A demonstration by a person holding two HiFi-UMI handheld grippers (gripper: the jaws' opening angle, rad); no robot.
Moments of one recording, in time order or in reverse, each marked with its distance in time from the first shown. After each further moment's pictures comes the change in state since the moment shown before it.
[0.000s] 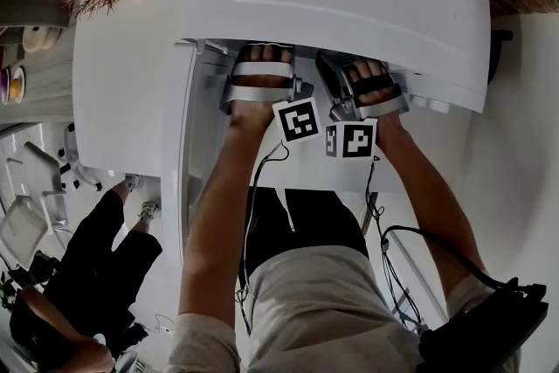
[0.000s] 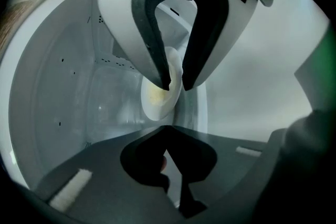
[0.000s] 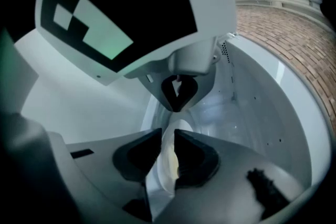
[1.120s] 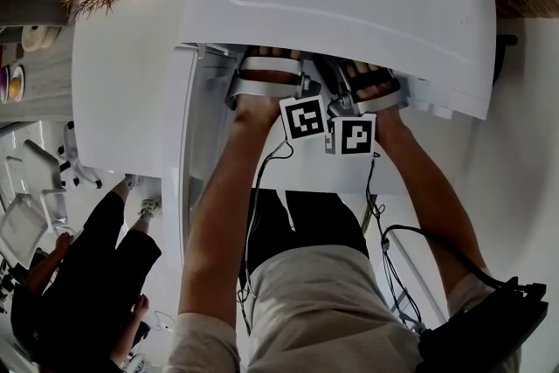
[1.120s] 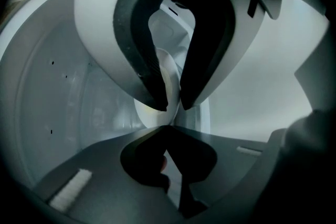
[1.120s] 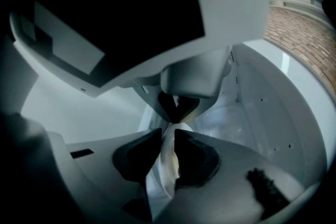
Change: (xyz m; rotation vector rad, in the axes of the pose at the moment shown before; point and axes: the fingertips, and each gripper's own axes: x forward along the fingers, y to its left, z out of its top) left arm 0.011 -0.001 0.013 0.010 -0.038 -0.026; right arm 0.014 -0.001 0.004 -0.024 -0.022 0.036
